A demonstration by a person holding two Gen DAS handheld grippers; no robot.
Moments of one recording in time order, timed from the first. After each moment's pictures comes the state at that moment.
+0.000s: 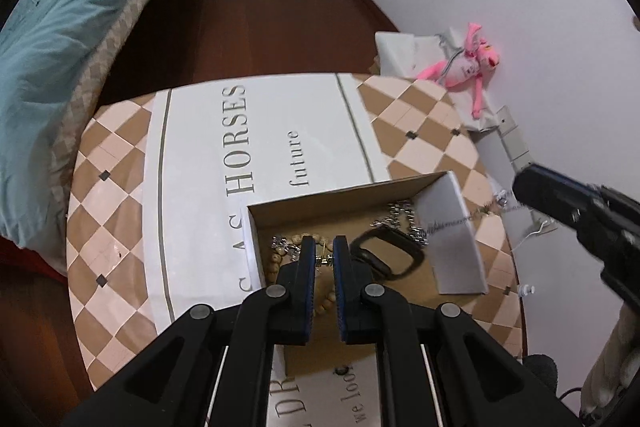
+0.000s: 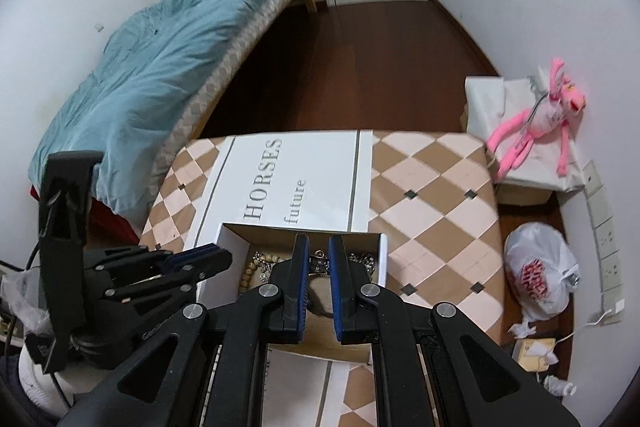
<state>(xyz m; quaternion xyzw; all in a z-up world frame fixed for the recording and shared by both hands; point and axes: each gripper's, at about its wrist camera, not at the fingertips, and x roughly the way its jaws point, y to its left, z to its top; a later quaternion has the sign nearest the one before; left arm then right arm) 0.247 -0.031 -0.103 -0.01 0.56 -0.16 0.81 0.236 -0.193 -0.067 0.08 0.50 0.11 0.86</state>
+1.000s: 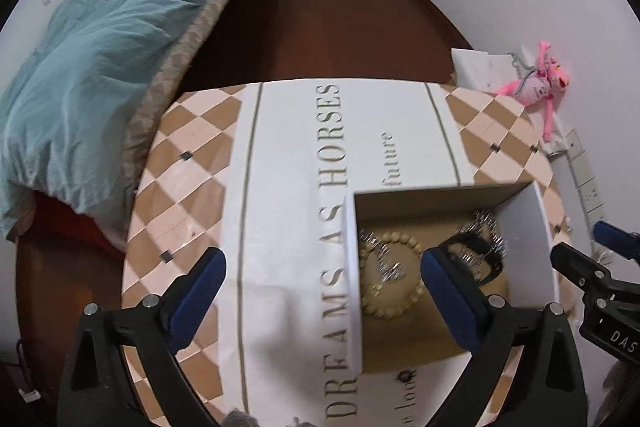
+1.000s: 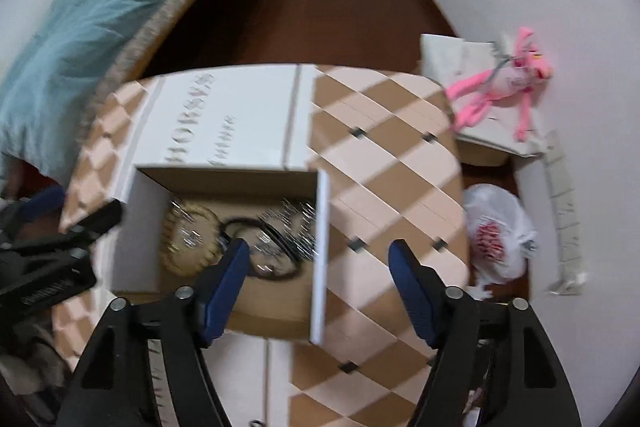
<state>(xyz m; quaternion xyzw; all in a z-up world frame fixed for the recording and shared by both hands) 0.223 -0.002 -0.108 0.03 0.53 -0.02 0.85 0.219 -0.198 -0.118 -0.01 0.56 0.00 0.83</state>
